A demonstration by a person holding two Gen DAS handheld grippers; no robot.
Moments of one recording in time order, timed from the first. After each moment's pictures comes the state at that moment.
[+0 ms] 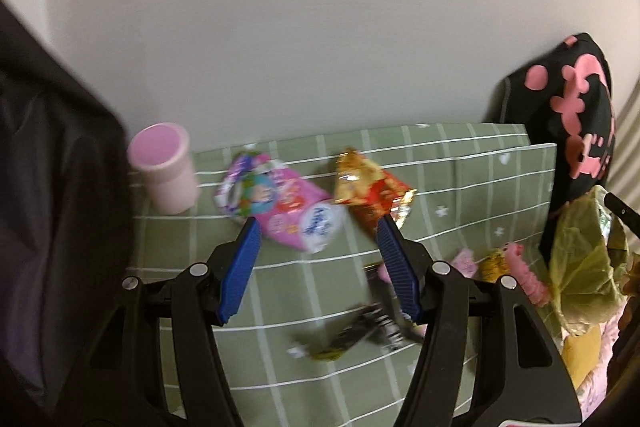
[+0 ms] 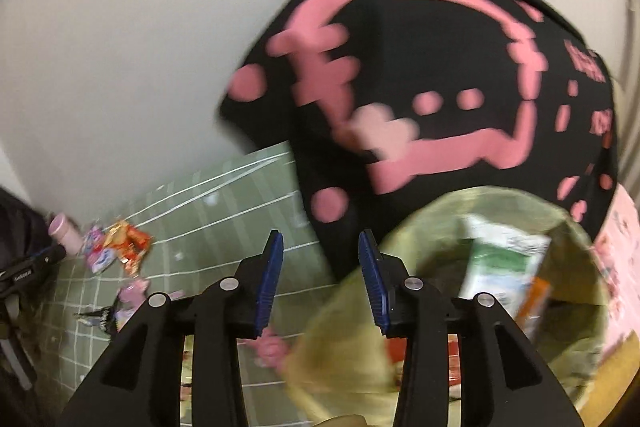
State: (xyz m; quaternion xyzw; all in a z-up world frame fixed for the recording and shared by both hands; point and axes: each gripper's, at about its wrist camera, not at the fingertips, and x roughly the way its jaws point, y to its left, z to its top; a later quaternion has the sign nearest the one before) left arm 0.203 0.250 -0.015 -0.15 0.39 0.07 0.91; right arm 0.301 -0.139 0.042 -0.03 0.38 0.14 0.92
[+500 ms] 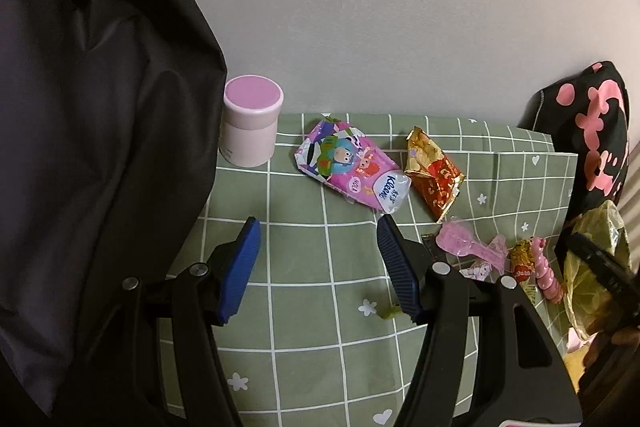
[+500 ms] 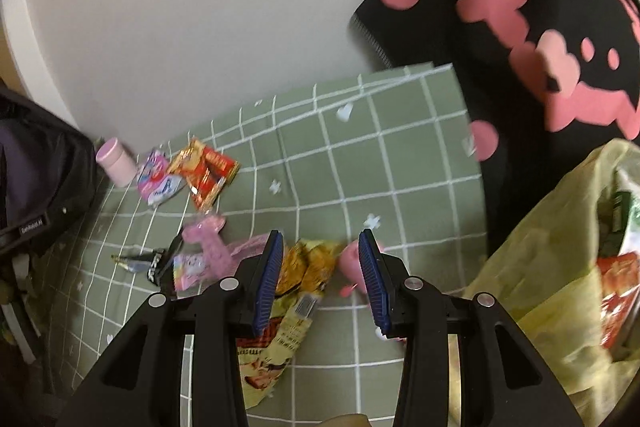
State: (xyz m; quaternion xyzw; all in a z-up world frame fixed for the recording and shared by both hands) left arm 0.160 0.287 -0.033 -0.19 0.39 0.11 0.89; right arm 0.270 -0.056 -0.020 -0.06 0.43 0.25 0.87
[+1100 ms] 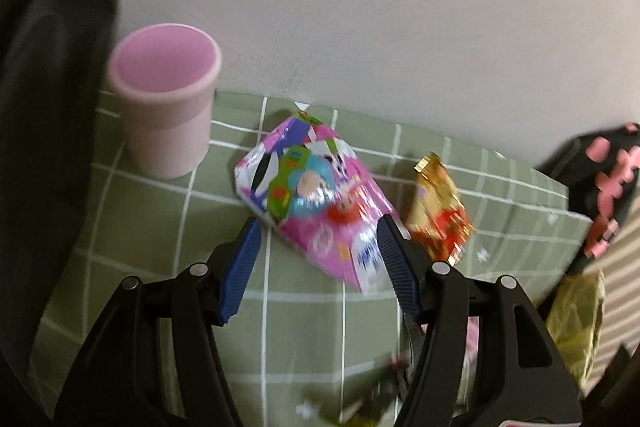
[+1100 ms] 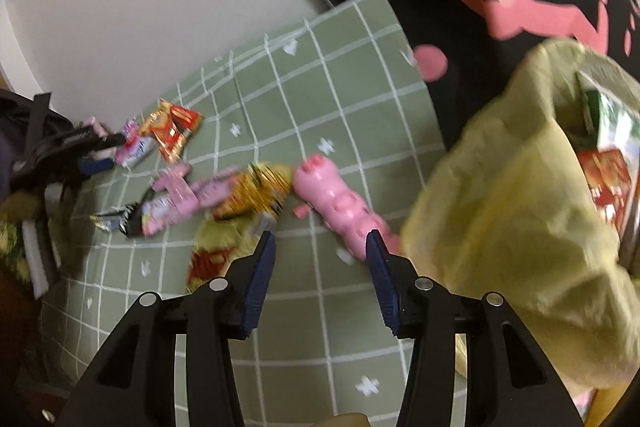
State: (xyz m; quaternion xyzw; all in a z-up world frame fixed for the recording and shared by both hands) left arm 0.260 0.298 -0.083 -0.30 0.42 0.11 0.85; right arm 0.234 -0.108 -0.050 -0.04 0.47 0.19 0.86
